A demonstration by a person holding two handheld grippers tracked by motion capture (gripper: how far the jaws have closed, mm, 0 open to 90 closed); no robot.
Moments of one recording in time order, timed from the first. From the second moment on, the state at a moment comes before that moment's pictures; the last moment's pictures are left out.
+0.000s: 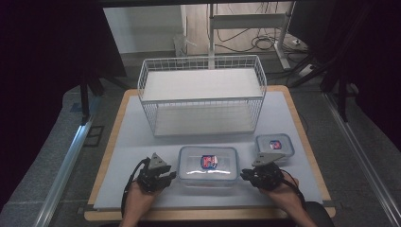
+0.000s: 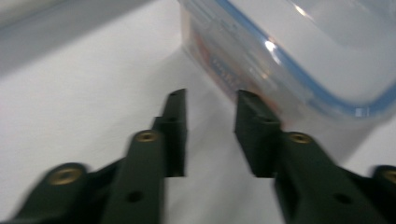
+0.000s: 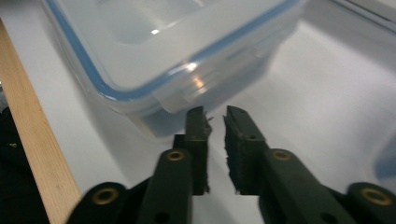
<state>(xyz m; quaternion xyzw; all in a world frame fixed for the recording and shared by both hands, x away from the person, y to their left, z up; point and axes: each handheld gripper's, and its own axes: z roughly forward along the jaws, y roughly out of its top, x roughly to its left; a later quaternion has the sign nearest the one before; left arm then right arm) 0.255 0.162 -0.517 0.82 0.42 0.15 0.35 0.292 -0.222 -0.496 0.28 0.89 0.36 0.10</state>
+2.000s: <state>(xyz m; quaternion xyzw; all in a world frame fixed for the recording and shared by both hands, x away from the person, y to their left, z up) 0.272 0.177 -0.494 0.79 0.42 0.04 0.44 0.314 -0.238 -0.490 0.34 0.85 0.41 -0.01</state>
